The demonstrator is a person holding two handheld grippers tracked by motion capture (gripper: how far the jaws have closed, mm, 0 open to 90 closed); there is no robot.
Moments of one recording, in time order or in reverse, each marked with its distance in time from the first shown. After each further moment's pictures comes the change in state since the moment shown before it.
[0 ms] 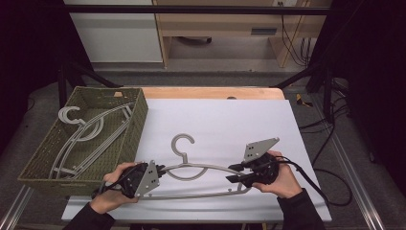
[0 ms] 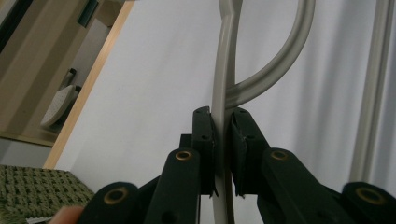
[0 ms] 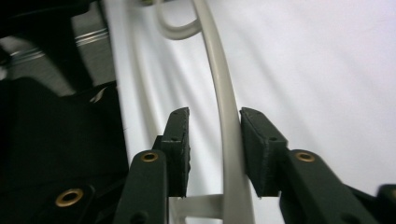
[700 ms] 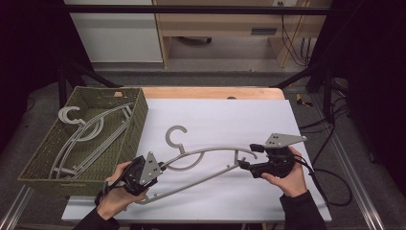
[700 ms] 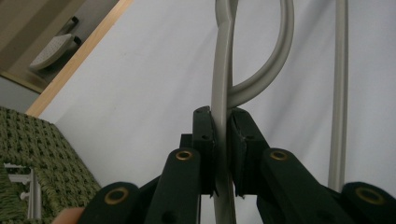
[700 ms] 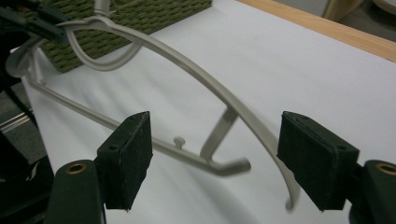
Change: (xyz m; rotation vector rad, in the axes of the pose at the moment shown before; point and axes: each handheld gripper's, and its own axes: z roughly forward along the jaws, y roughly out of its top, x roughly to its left) left arm 0.005 0.007 0.004 0.074 0.035 -0.271; right arm -0.018 -0.023 -0.025 -0.198 -0.277 0.244
